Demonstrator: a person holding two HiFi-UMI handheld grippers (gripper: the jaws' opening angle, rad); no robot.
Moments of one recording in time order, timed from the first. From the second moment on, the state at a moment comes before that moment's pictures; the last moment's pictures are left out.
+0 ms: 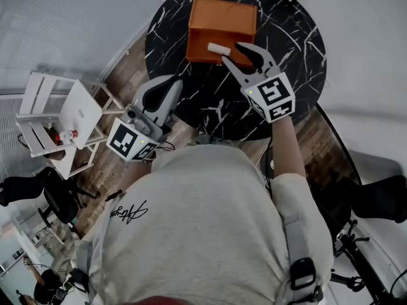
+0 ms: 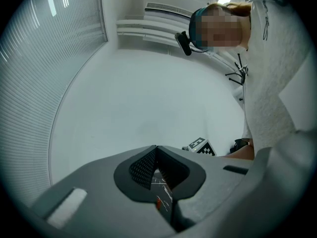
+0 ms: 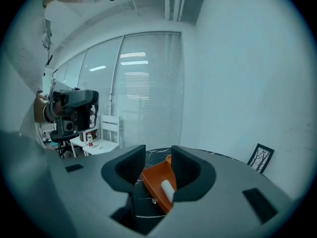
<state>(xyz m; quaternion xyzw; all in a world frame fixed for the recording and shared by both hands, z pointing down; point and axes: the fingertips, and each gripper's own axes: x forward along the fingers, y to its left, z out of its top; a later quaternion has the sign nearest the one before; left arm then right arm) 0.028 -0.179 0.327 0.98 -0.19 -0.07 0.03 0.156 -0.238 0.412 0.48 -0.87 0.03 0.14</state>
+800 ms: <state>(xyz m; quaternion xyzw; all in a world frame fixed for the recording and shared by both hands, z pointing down) 0.037 -0.184 0.328 0.98 -0.17 -0.07 0.03 0.148 -0.204 0.363 0.47 -0.88 0.01 0.07</state>
